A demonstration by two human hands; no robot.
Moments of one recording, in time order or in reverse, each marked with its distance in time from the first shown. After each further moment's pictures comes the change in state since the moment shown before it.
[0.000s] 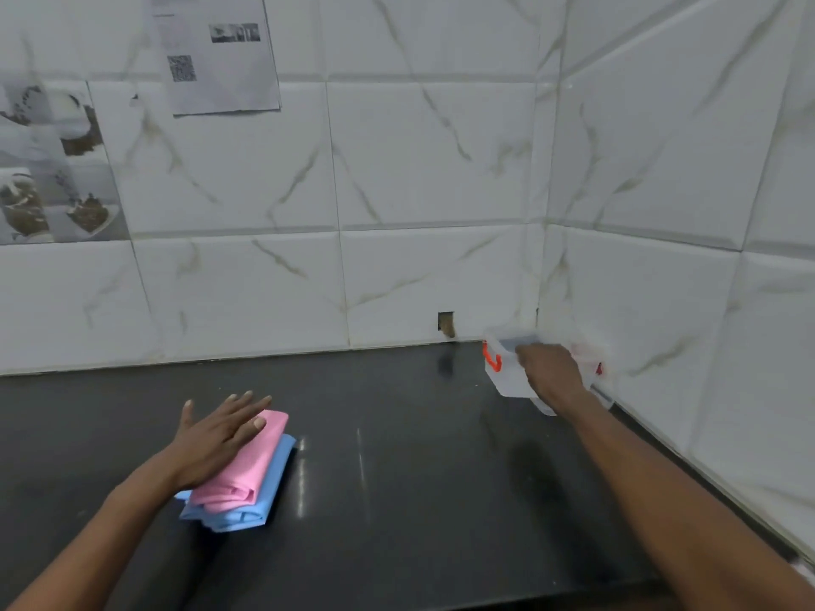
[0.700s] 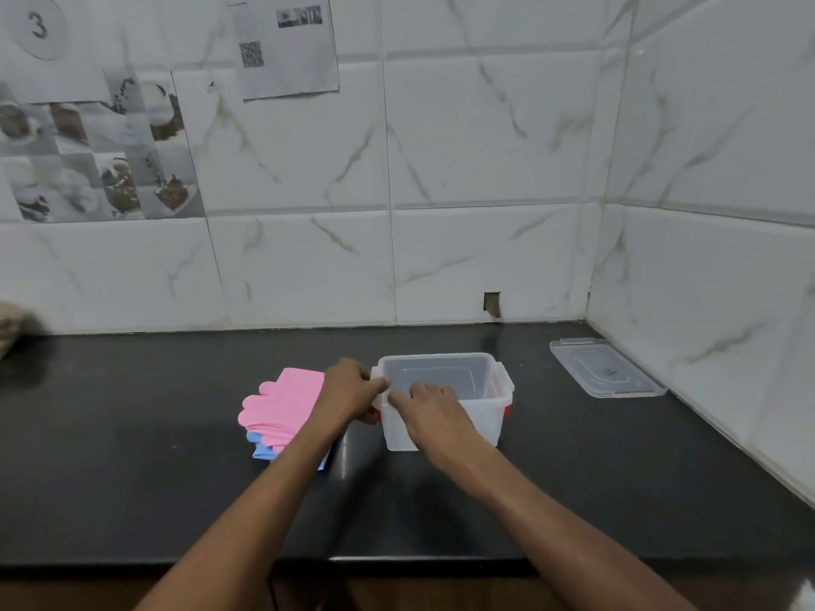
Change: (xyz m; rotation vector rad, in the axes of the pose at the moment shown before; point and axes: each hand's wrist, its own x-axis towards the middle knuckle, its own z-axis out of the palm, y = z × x) left_hand -0.007 0.119 0.009 -0.746 0.241 -0.194; right_hand -0.118 -0.217 -0.027 0.199 -0.071 -0.529
